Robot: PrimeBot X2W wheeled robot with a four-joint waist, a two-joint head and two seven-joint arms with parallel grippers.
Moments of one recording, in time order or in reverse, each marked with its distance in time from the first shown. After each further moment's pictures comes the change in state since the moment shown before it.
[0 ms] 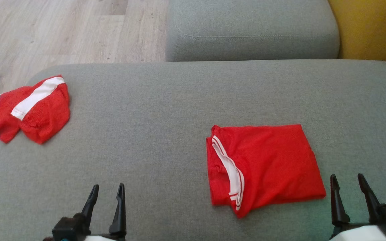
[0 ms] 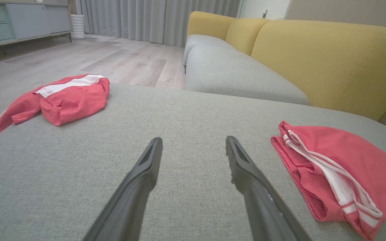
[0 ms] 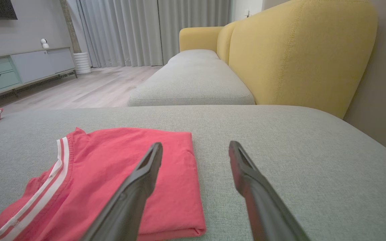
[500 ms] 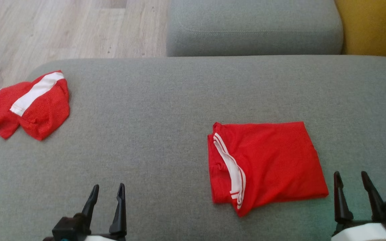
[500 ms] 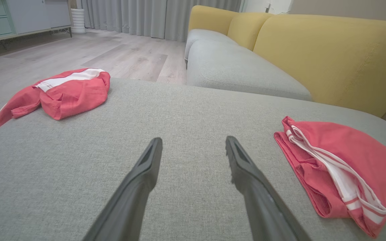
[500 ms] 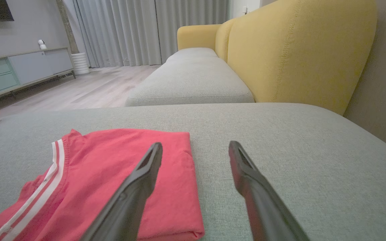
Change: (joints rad) left arm 0.000 0.000 -0.001 0.000 0.000 -0.001 0.000; right arm -0.006 -0.003 -0.006 -0.005 0.013 0.000 0.000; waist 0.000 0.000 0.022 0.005
